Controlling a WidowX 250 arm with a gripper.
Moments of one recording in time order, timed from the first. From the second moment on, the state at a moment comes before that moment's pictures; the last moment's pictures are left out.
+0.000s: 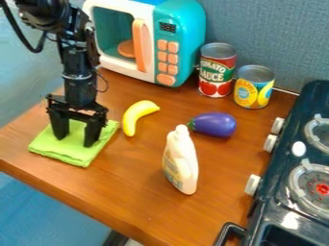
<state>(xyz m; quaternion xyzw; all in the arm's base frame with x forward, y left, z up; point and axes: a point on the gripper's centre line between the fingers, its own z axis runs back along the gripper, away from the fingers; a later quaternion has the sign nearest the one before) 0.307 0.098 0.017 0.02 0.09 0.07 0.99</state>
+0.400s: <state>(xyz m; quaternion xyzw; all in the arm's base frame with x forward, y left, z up) 0.296 0.100 0.026 0.04 0.10 0.09 0.99</state>
